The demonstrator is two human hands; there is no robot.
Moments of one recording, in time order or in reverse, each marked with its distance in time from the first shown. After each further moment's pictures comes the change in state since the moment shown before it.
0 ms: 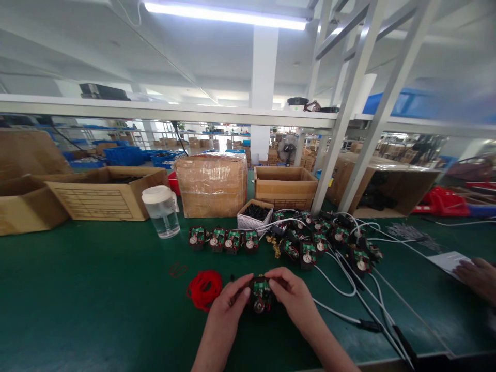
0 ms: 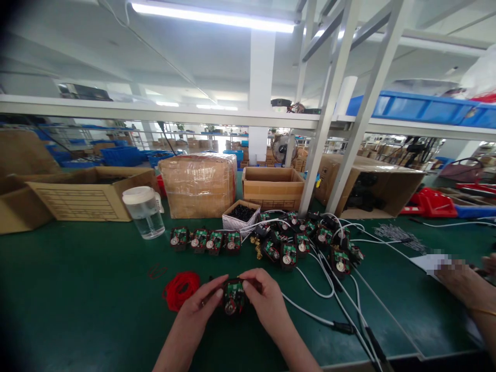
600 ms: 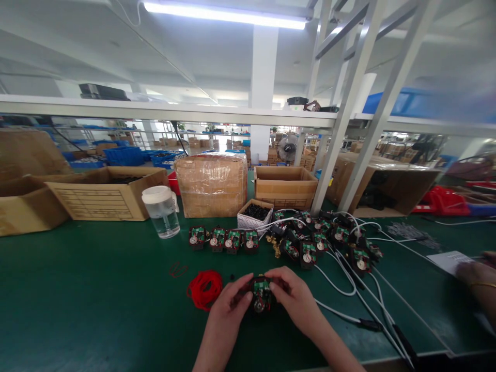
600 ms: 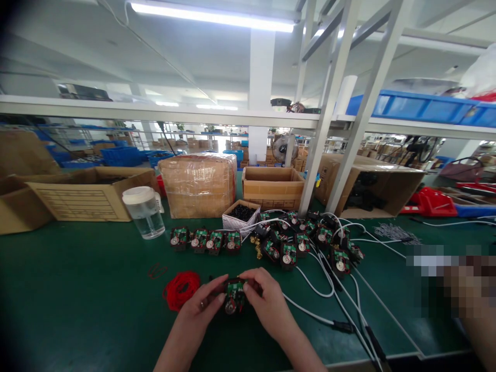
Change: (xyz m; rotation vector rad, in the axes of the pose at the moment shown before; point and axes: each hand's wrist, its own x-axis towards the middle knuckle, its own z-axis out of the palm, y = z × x) left_hand -0.001 -0.004 0.000 0.004 0.006 0.019; right_hand -0.004 -0.012 -0.008 -0.180 -0.054 -0.098
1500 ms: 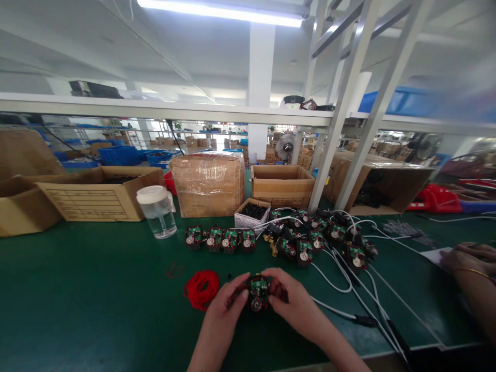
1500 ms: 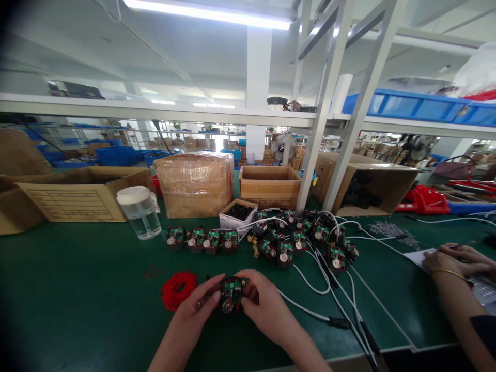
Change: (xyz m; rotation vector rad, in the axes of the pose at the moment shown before) left_hand -0.001 -0.003 -0.001 0.005 -0.053 -0.002; right_hand -0.008 -0.012 -0.004 0.011 -0.108 0.055
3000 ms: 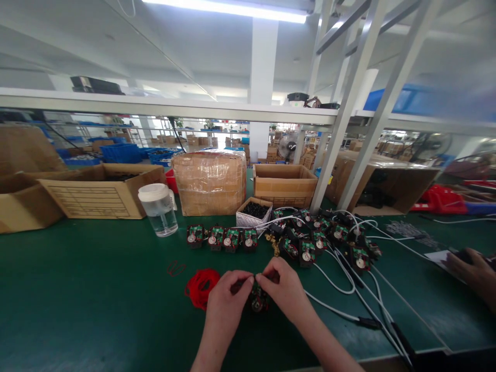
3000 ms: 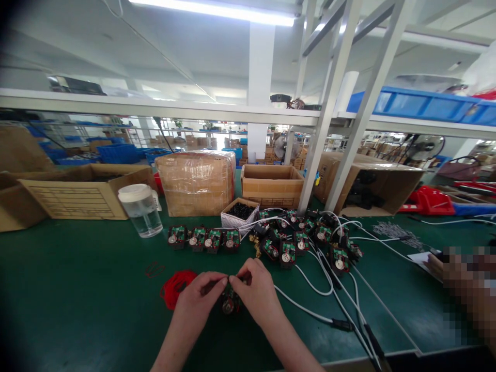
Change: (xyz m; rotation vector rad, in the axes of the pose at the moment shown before) left_hand 0.013 0.022 0.006 0.213 0.121 0.090; right_hand 0.033 -0.010 0.018 -0.262 0.254 -0.005
